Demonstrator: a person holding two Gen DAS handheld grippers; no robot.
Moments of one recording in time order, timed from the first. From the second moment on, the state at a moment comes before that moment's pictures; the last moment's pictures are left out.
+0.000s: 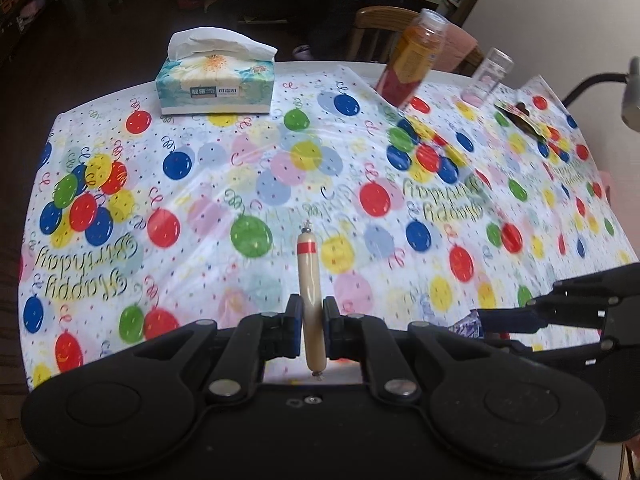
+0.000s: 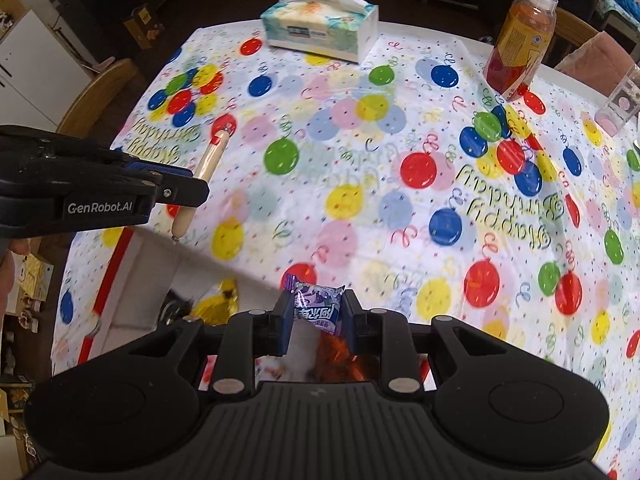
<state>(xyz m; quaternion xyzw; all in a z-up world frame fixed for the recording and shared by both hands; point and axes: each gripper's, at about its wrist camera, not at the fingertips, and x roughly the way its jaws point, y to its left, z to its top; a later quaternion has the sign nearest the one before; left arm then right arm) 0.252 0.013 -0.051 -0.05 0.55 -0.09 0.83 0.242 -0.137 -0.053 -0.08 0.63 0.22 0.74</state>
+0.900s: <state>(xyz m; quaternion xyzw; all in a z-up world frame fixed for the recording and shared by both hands) 0.133 0.004 -0.080 0.00 0.58 -0.13 0.80 0.139 -0.160 -0.074 -0.07 0.66 0.20 0.72</state>
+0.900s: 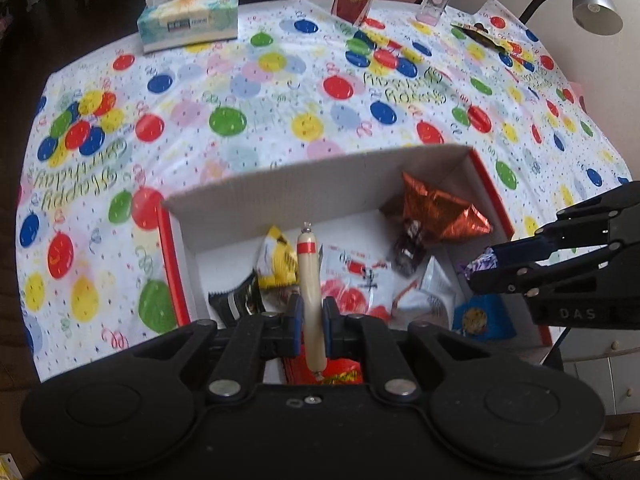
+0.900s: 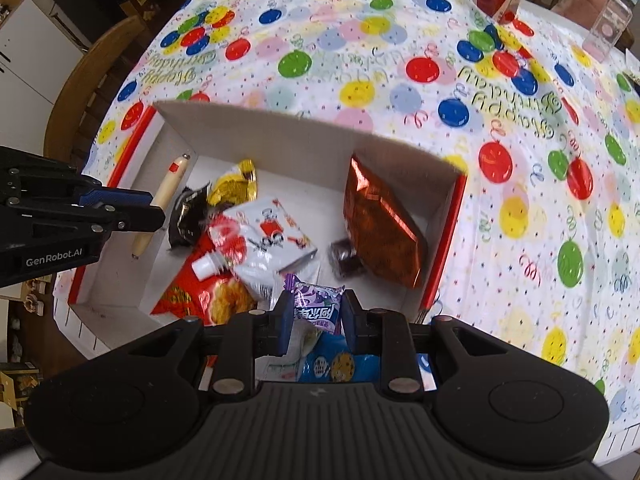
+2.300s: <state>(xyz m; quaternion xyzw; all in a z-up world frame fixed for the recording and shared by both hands) 0.099 -0.002 -0.126 0.00 0.59 -0.07 0.81 0.092 -0.178 -0.107 -0.04 0.66 0.20 0.72</state>
